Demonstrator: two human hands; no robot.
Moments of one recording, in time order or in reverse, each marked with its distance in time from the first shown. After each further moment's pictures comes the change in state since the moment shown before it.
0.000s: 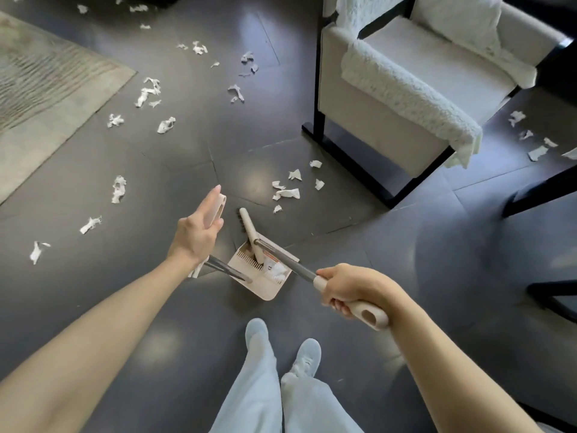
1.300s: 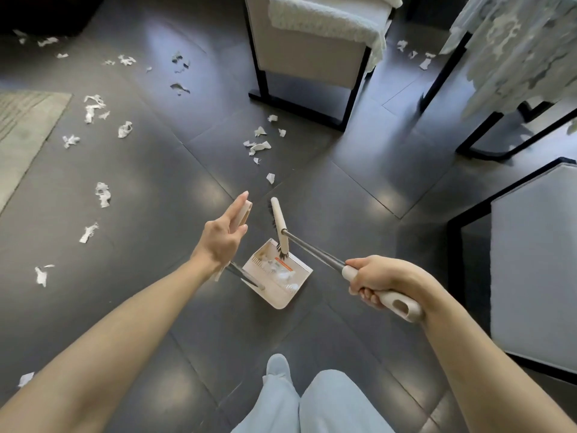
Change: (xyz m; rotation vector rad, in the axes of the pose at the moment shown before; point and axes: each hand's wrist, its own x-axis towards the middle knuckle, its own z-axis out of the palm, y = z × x) left_hand -0.297 -0.182 -0.126 -0.222 -0.505 0.240; right_hand -0.173 0.084 0.432 0.685 0.230 0.162
